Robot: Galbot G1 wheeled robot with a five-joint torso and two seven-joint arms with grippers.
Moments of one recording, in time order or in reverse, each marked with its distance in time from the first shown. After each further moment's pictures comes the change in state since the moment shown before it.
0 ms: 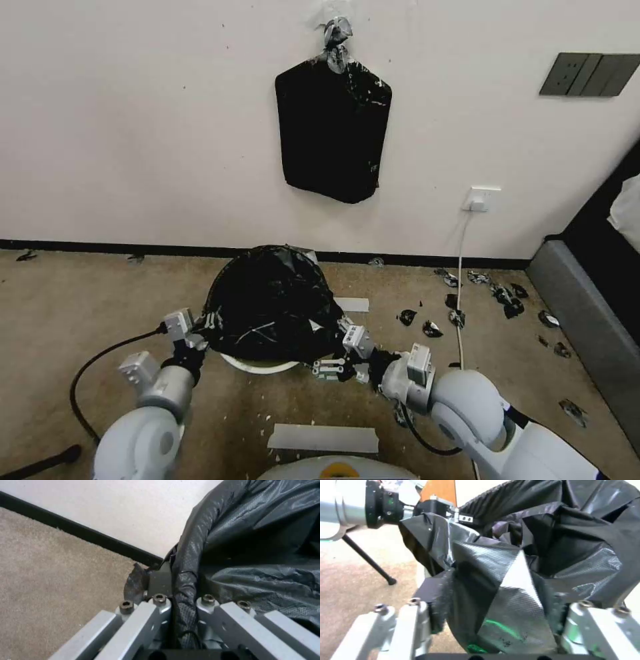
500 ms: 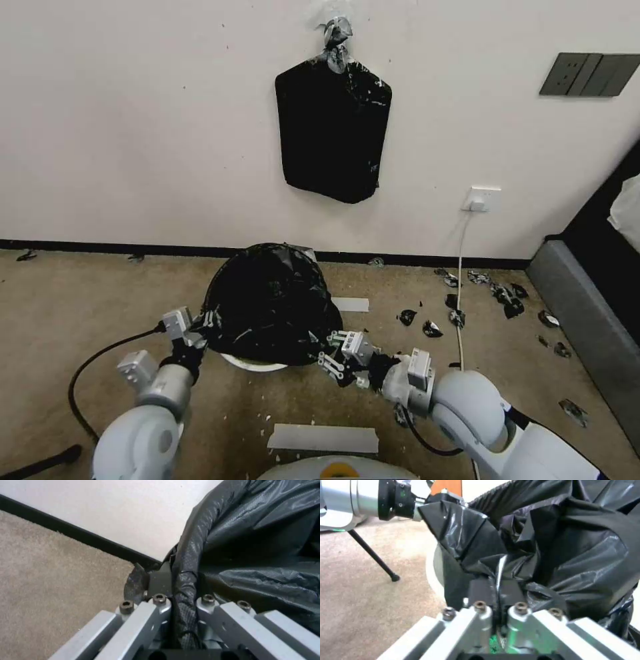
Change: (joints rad) left arm -0.009 0.001 -0.005 -0.001 -0.009 -0.001 -0.003; right arm -0.002 -0.003 0.003 -0.011 -0.026 0.034 -0.034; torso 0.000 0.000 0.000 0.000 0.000
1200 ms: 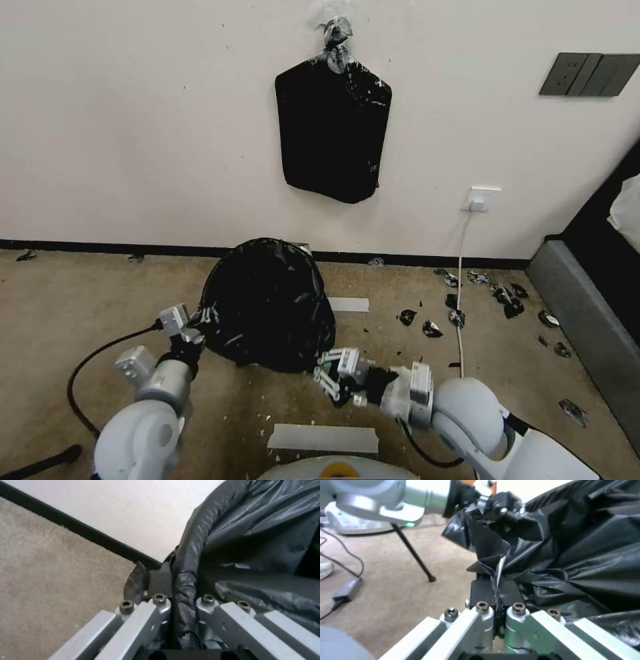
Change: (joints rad) left arm -0.020 -0.011 0.000 -0.014 -0.064 0.028 -0.067; right arm -0.011 -0.011 -0.046 -0.011 -0.002 0.077 -0.119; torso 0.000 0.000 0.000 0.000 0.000
